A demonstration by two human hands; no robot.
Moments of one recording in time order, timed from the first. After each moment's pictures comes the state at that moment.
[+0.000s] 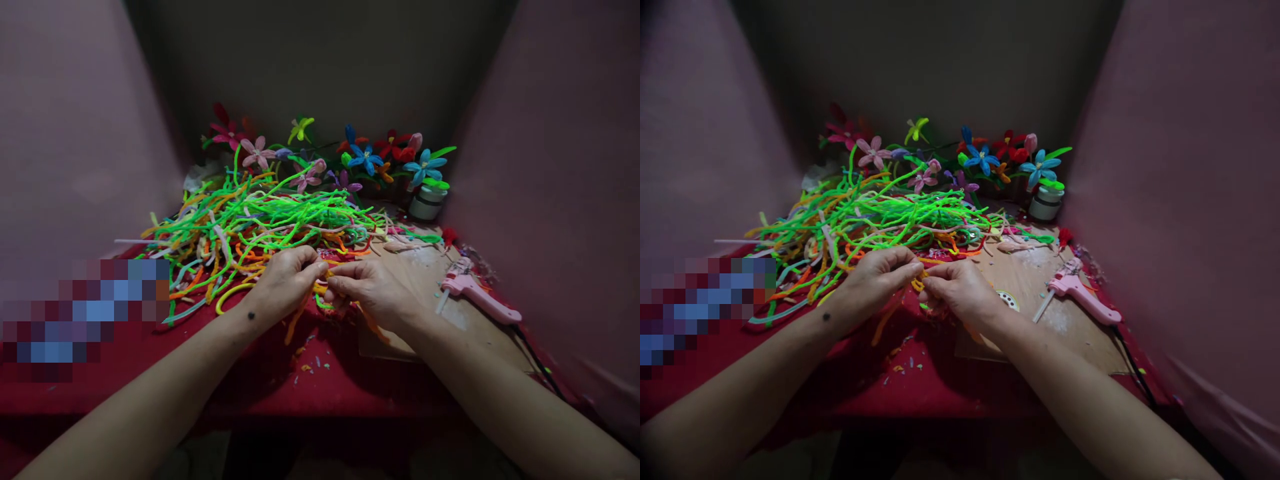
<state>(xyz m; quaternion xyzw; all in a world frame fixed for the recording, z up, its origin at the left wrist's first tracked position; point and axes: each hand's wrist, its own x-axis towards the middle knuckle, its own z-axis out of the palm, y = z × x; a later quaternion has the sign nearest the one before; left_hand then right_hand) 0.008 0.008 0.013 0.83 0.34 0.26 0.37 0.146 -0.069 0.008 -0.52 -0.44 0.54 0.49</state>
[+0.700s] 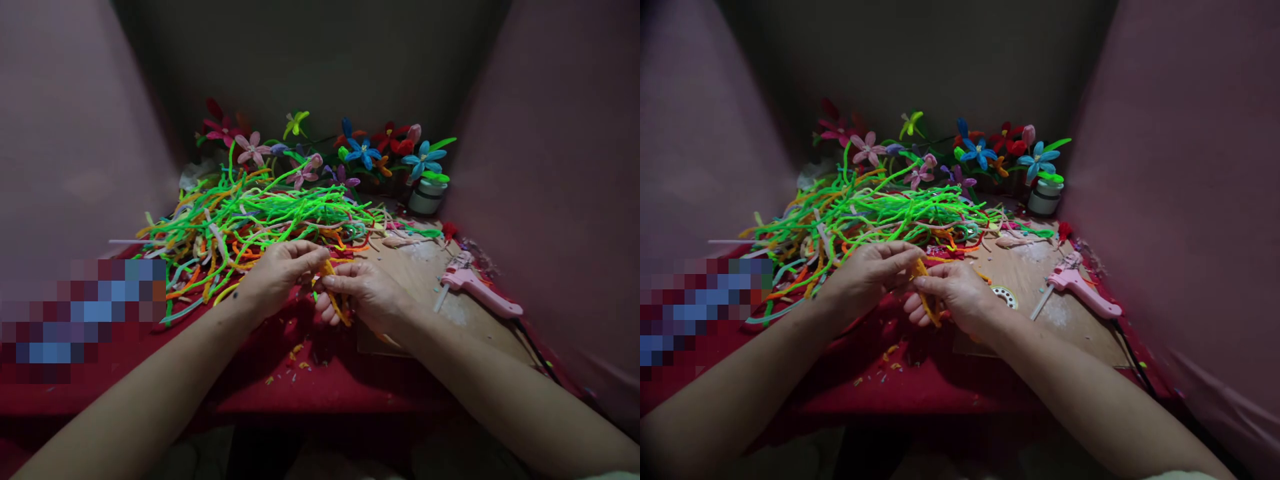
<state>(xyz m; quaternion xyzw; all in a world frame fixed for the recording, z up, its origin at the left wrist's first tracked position) 0.013 0.005 0.016 0.68 0.29 0.27 0.62 0.146 -0.069 -0.007 -0.43 -0.36 0.66 0.50</state>
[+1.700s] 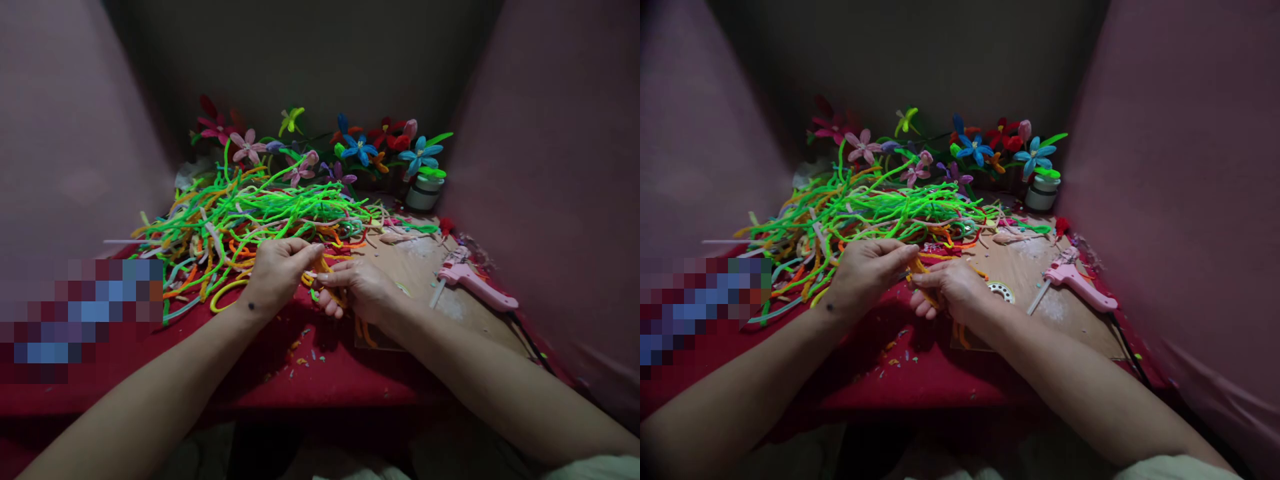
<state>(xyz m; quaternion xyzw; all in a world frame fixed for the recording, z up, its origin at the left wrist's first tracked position) 0.021 0.002 0.013 0.72 0.37 0.36 0.47 0.147 -0.059 -0.010 -0.48 -0.32 0.66 0.48</state>
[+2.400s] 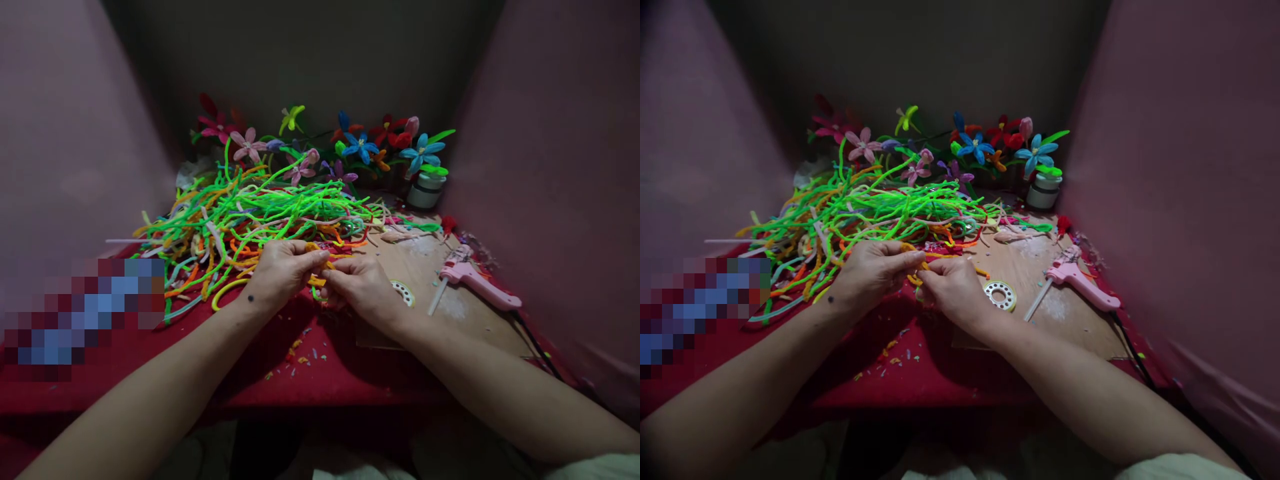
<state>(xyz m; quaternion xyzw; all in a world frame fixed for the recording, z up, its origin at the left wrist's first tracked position) 0.023 0.002 0.016 0.64 0.39 0.30 0.59 0.142 -0.070 -0.011 -0.57 -0.49 0.42 0.51</state>
